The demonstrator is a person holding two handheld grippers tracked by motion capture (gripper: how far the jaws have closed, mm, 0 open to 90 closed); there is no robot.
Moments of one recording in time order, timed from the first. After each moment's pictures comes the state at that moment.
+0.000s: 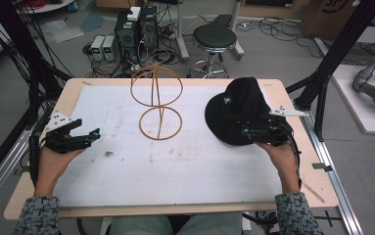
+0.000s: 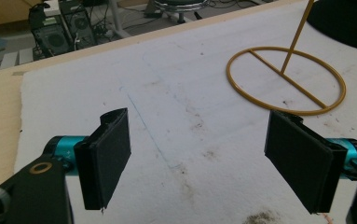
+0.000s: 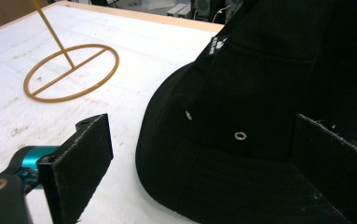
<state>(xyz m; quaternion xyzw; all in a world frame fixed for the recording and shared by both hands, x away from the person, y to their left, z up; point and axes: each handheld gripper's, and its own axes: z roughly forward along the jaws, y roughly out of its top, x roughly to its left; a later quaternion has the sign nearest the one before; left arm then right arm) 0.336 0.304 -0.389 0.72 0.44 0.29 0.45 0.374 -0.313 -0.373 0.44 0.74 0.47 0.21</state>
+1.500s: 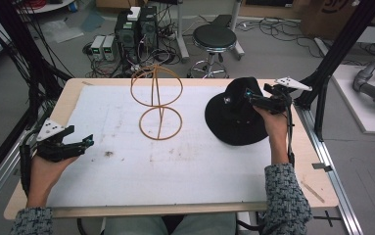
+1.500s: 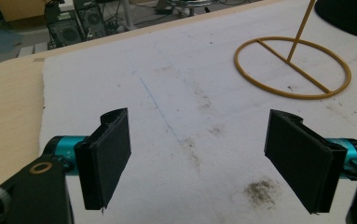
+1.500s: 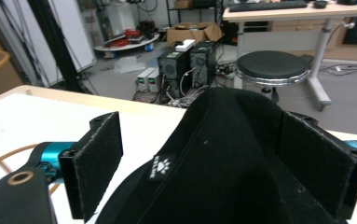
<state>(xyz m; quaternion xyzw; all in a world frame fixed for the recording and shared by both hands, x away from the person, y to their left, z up) 0.309 0.316 -0.391 0.71 0.46 0.31 0.44 0.449 -0.314 -0.338 0.46 0.65 0.53 0.29</state>
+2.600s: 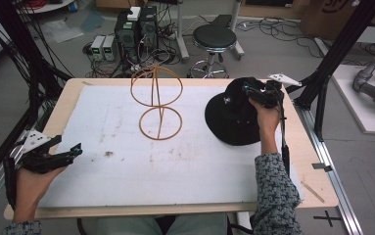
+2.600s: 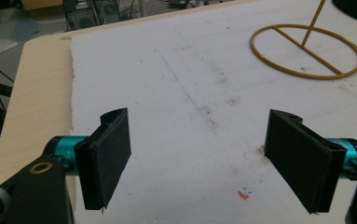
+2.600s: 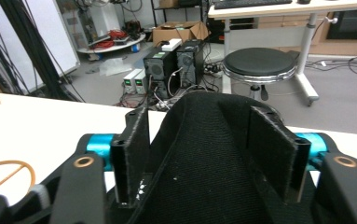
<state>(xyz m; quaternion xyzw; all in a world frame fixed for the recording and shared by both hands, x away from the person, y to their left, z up) 0.281 0.337 -0.397 0.70 0.48 0.31 0.43 0.482 -0.307 -0.354 0.48 0.64 0.52 0.30</state>
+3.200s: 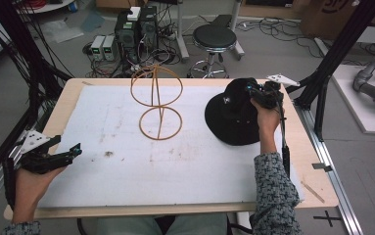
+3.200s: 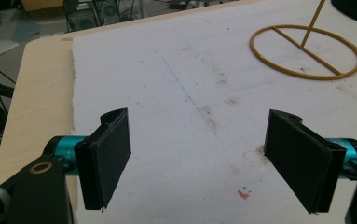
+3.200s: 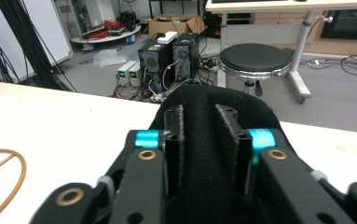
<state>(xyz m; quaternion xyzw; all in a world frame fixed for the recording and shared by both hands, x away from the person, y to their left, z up) 0.280 0.338 -0.396 0.70 0.48 0.31 0.43 0.480 -0.305 -0.355 0.48 0.65 0.50 0.31</state>
